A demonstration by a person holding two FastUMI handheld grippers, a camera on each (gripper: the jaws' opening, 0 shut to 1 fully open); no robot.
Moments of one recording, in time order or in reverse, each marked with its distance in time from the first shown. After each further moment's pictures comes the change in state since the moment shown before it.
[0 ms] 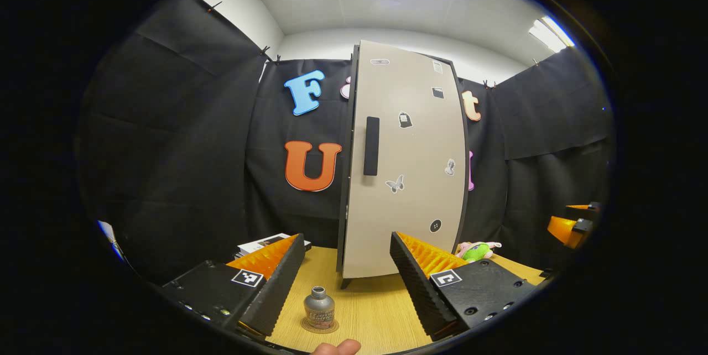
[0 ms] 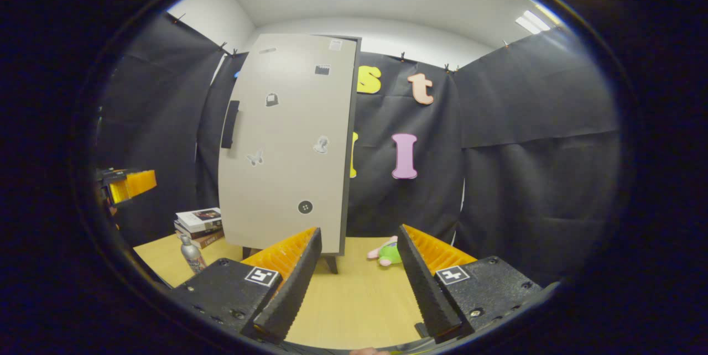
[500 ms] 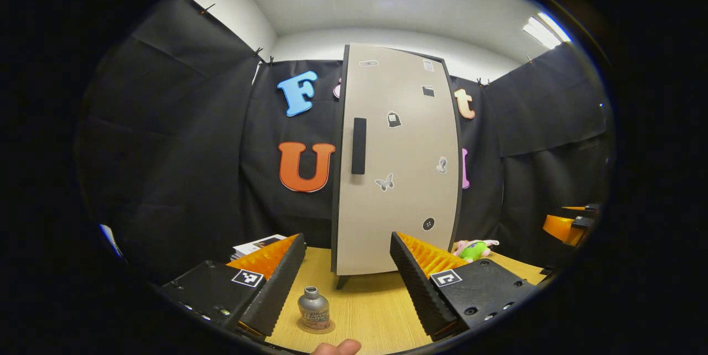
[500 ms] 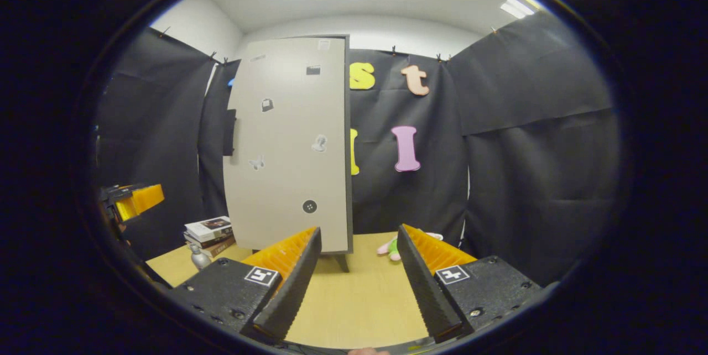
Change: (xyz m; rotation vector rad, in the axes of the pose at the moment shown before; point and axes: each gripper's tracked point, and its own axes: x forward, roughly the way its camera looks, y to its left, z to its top) left arm 0.002 -0.018 -0.003 0.011 -0.004 -0.027; right arm 0.007 0.014 0.007 0.085 -0.006 0.031
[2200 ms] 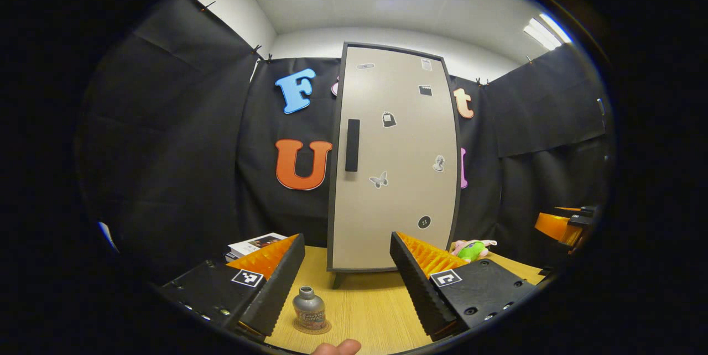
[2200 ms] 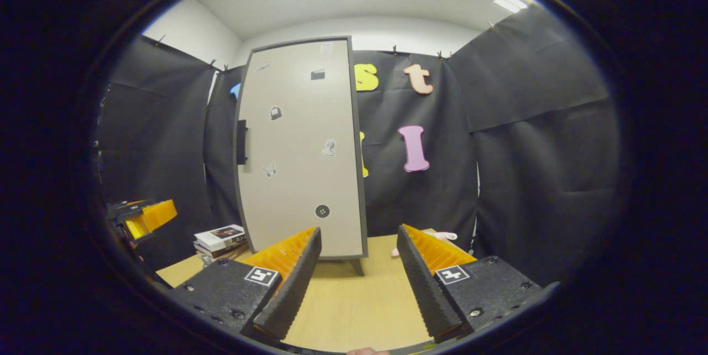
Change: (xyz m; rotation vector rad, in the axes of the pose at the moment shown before) left arm 0.007 0.002 -0.006 -0.009 0.007 -0.001; right arm 0.017 0.034 -0.005 0.058 -0.011 0.026
